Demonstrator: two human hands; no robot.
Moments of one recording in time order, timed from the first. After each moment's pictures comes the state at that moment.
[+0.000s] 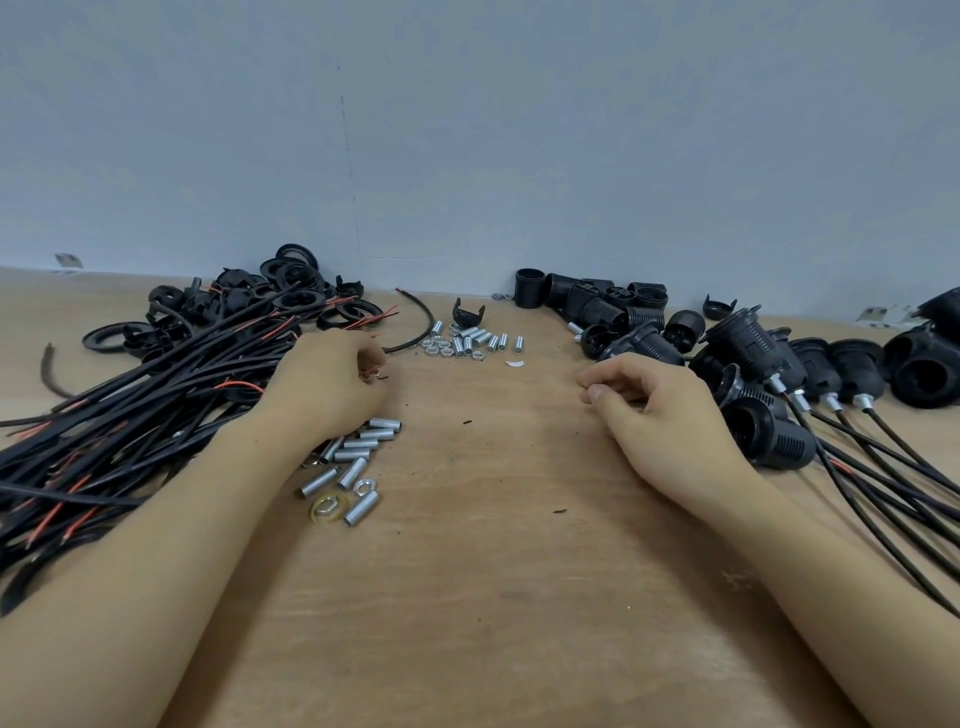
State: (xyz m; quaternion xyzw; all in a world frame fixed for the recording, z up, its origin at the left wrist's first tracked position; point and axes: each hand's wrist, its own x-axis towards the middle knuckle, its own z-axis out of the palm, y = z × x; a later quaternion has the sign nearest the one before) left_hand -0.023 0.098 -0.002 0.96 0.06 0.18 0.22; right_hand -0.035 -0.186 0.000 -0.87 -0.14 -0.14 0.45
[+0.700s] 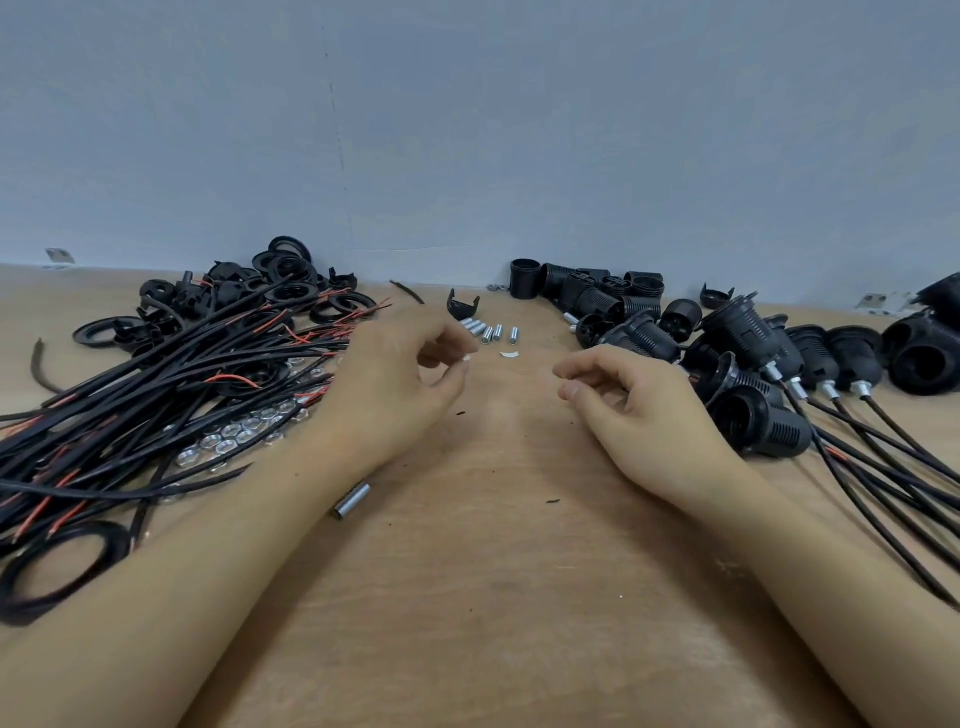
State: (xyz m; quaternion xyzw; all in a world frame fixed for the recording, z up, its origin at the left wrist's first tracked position) left_hand -0.050 0.038 0.003 0.86 -0.16 0.32 0.36; right_hand -0.039 -0.182 -0.001 -0.87 -0.20 -0.14 0.42
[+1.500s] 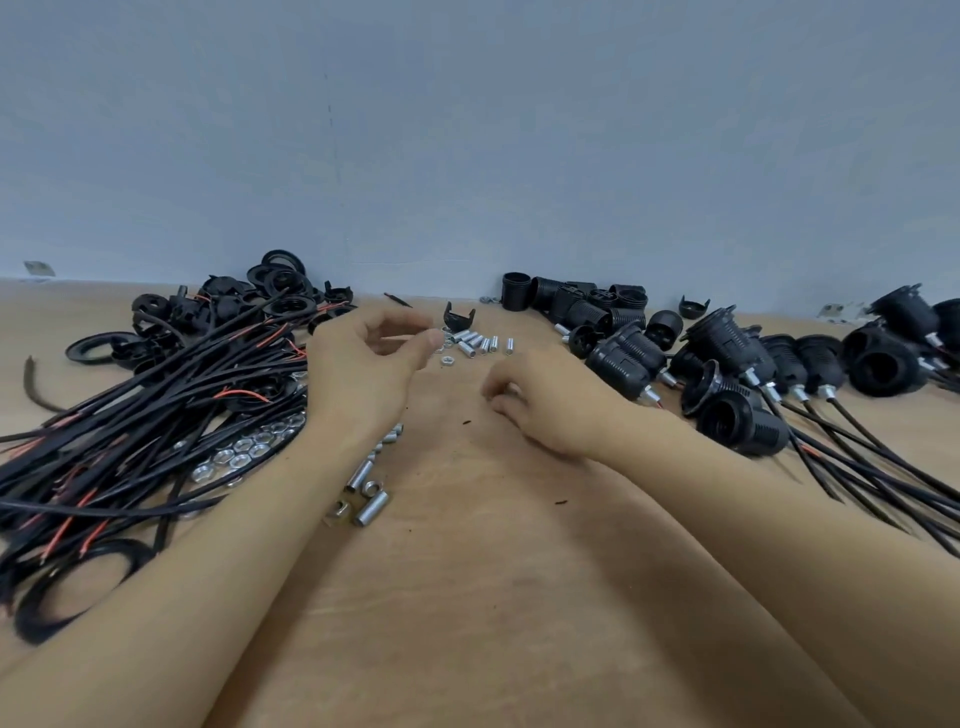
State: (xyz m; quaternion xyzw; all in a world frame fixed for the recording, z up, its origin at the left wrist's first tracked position) left_hand -0.043 0.053 0.010 0.74 0.01 0.28 0.61; right_hand 0.007 -0.127 0.007 -0.94 -0.31 -0.06 0.13
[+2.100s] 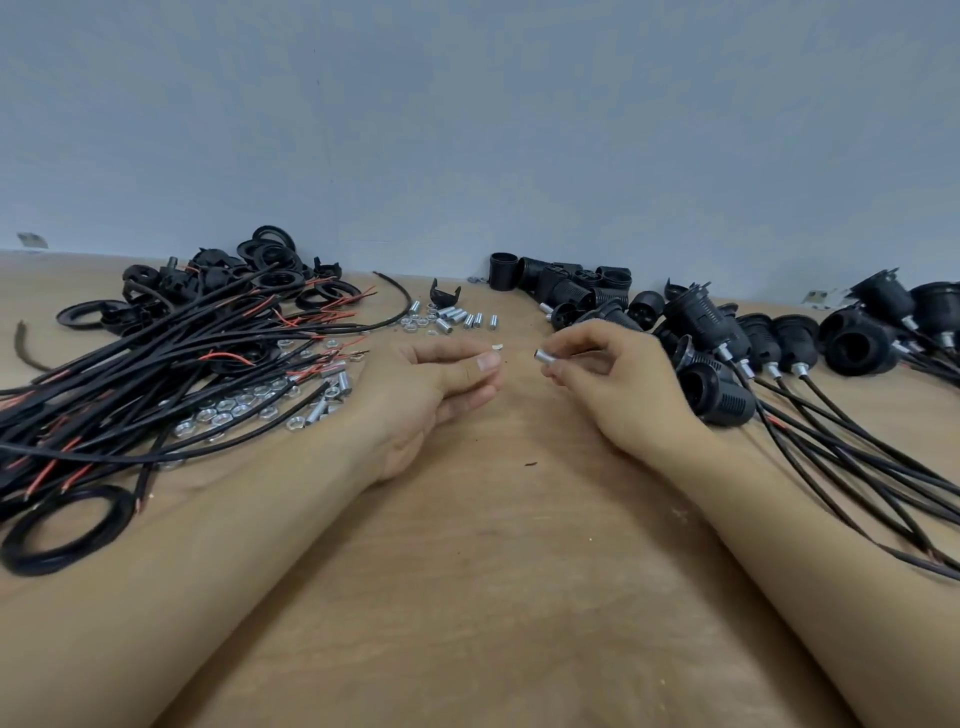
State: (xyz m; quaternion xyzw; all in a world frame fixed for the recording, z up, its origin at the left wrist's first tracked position) left_hand -0.071 0.005 0.001 0.55 0.02 0.00 0.83; right_hand -0.042 -0.187 0.000 -0.84 -0.19 -0.15 0.48
